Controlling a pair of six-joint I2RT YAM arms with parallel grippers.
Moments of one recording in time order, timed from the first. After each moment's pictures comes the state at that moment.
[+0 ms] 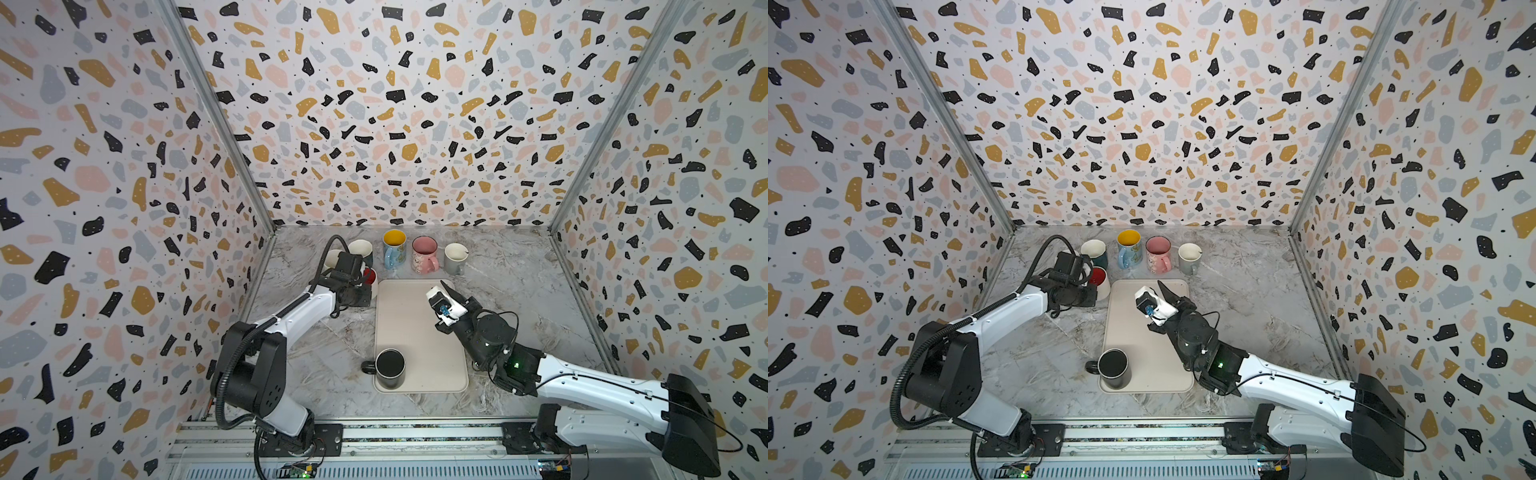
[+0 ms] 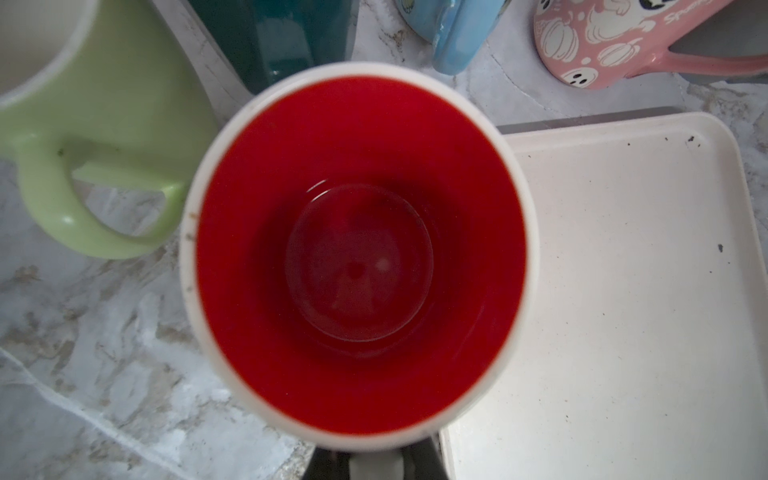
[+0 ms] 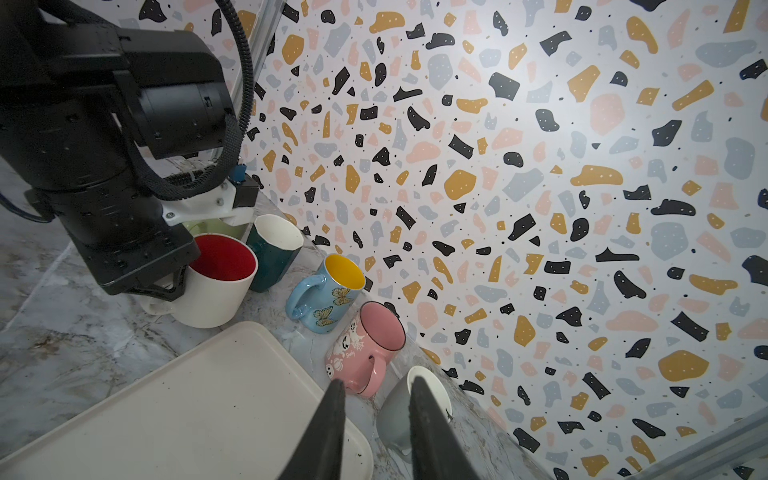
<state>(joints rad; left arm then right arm) -0.33 1.56 1.05 -0.48 0.02 -0.23 1.09 1.09 0.68 0.42 0.59 -0.56</state>
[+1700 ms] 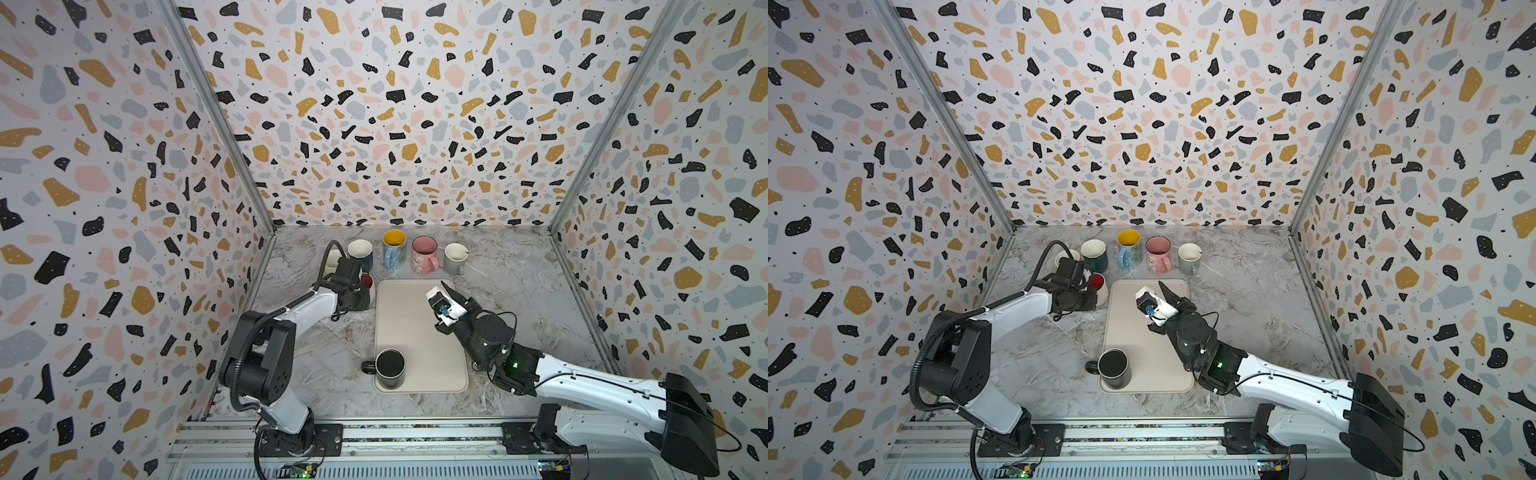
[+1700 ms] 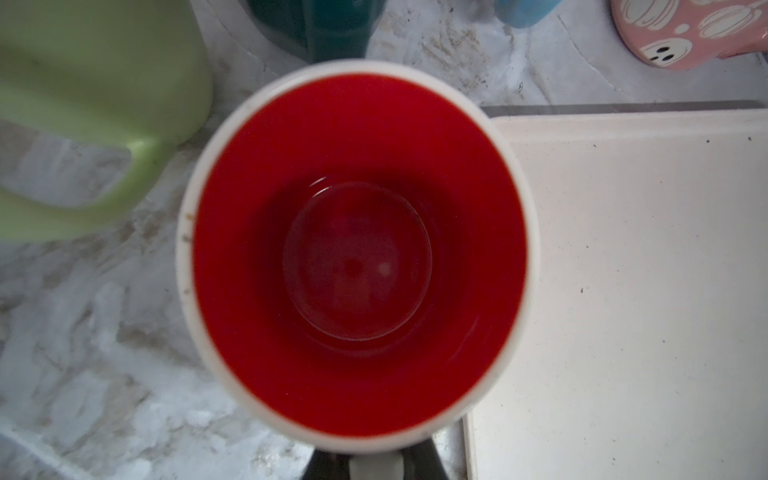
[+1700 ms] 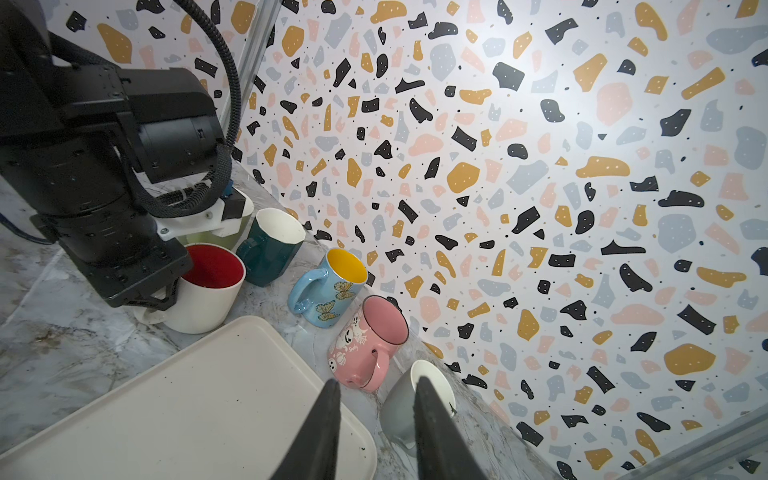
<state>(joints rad) -0.31 1.64 1.00 -0.40 0.04 -0.27 1.09 1.10 0.67 0.43 0.59 -0.55</state>
